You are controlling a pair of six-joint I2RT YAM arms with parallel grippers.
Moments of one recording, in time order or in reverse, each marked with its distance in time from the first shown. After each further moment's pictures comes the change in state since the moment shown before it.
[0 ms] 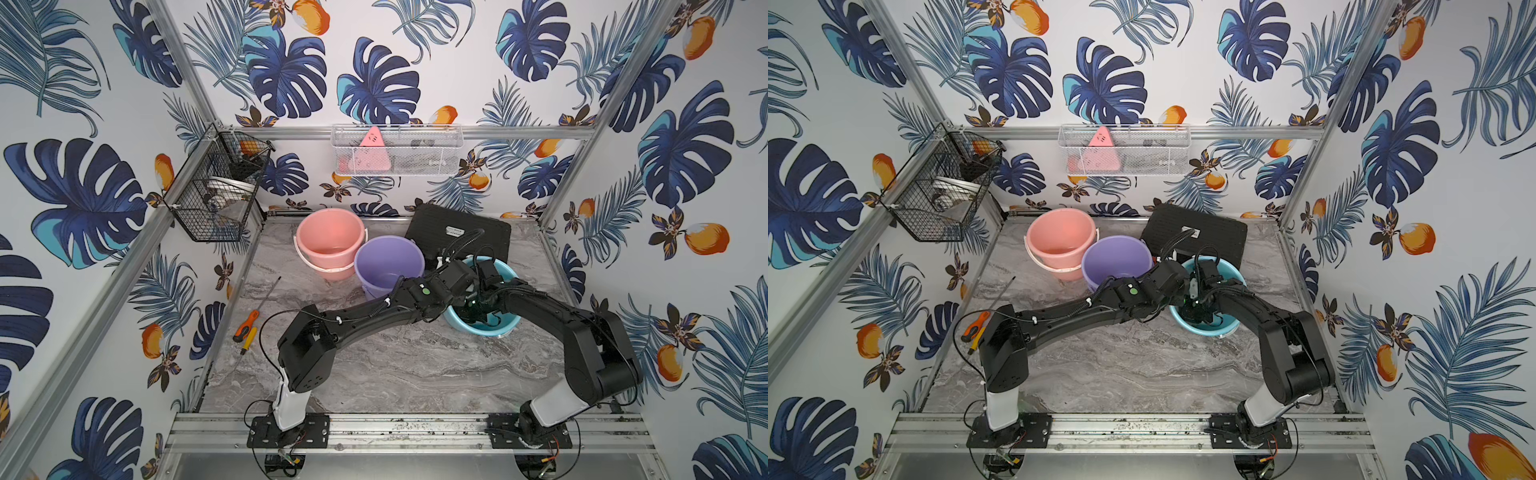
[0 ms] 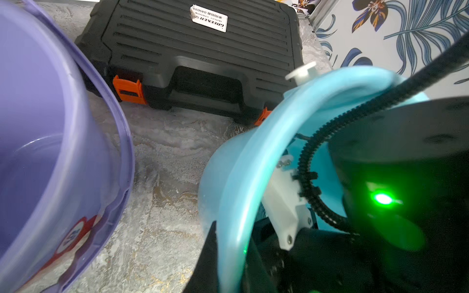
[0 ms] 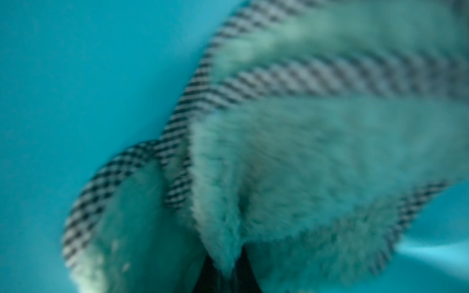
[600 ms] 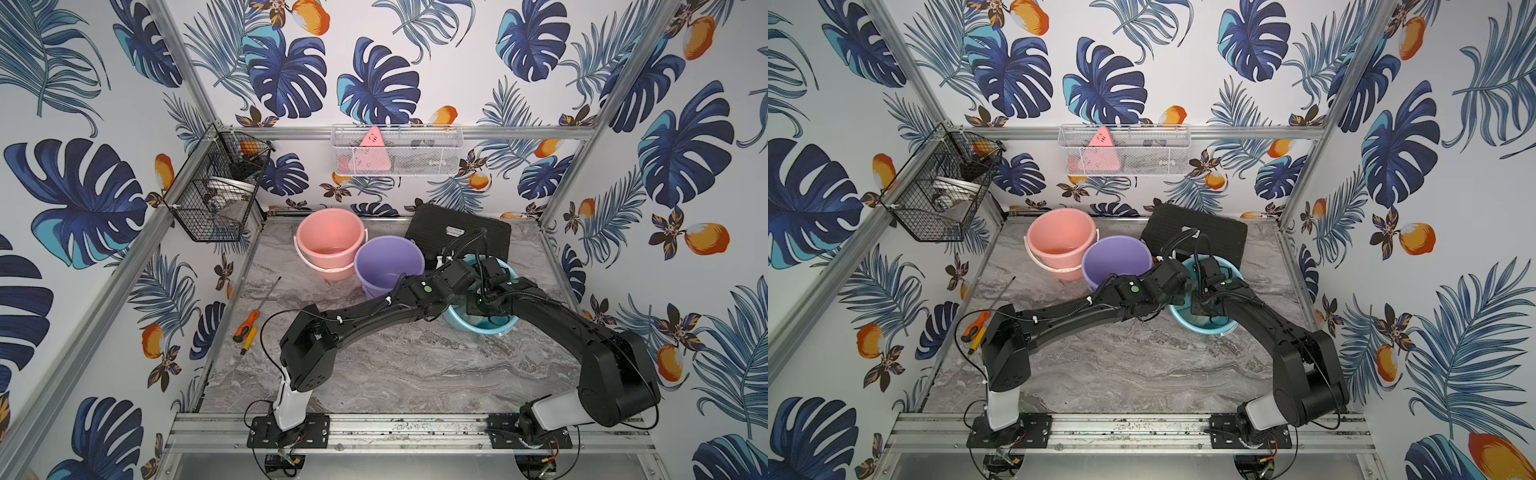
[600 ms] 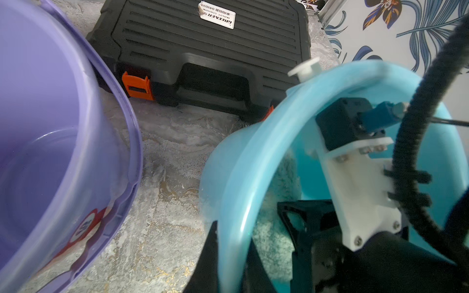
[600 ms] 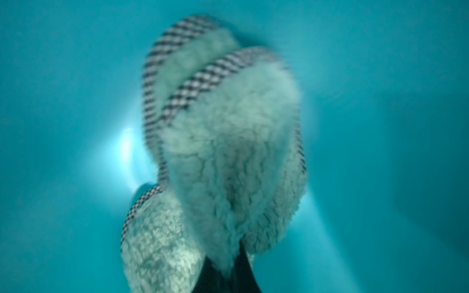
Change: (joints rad) left arm 0.001 0.008 0.041 -0.060 -0.004 -0.016; right arm 0.025 -0.076 0.035 -0.115 0.616 0.019
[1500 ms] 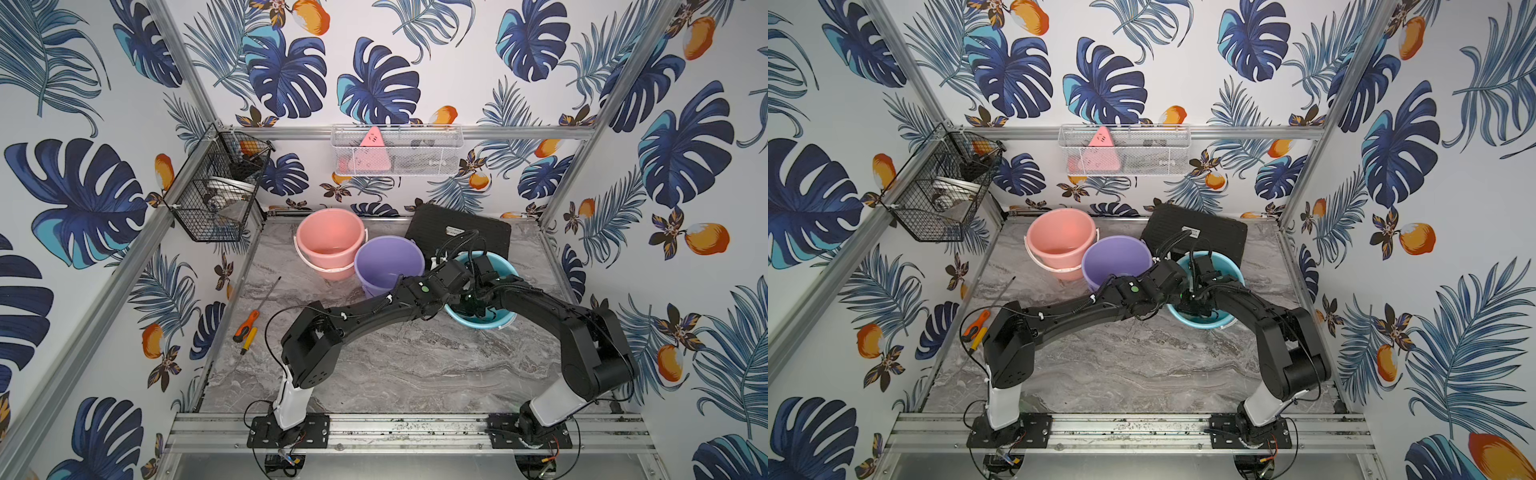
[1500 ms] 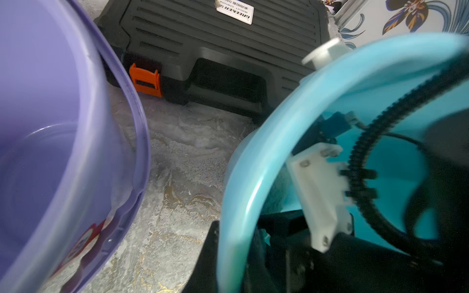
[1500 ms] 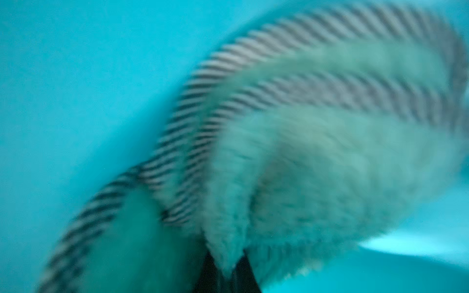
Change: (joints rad) left arm 0.037 0.021 -0.066 0.058 0.016 -0.027; right arm 0.002 0.091 0.002 0.177 -0.476 0.084
